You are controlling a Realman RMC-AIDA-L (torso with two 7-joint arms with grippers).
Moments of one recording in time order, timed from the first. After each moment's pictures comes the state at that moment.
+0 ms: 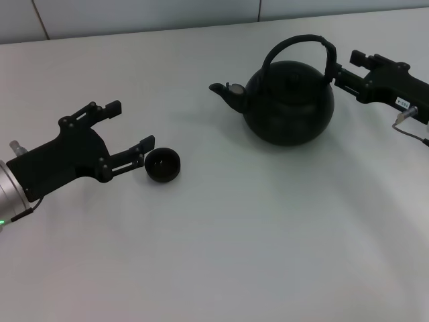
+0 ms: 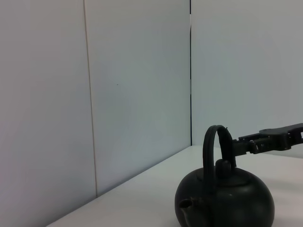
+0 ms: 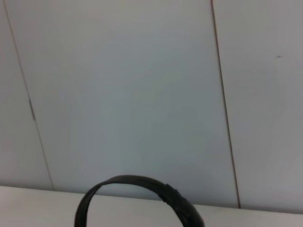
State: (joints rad) left arm -0.32 -2.07 1.26 0.63 1.28 1.24 -0.93; right arm 0.42 2.08 -0.64 -0.49 -1.54 -1.12 1.08
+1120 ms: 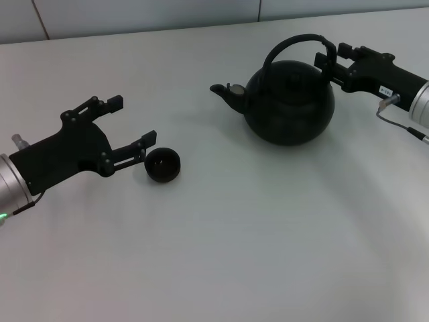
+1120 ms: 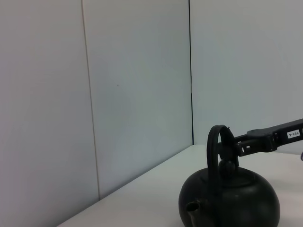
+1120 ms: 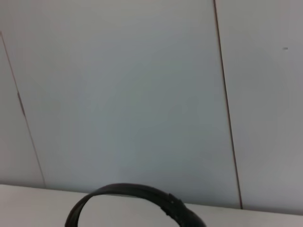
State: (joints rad) left arm -0.34 -2.07 1.26 0.62 1.28 1.23 -0.92; right arm 0.49 2.08 -0.65 -0.44 -1.54 -1.03 1.08
